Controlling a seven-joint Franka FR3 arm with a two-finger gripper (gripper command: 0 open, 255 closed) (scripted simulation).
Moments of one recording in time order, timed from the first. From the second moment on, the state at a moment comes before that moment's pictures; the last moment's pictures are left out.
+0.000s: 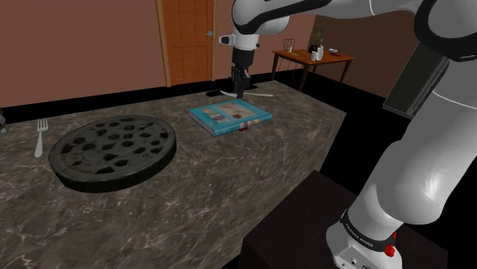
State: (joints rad) arm 0.14 0.00 -0.12 -1.88 0.05 1.88 -1.19
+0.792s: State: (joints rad) arm -0.01 0.15 -0.25 -1.71 0.08 1.84 -1.47
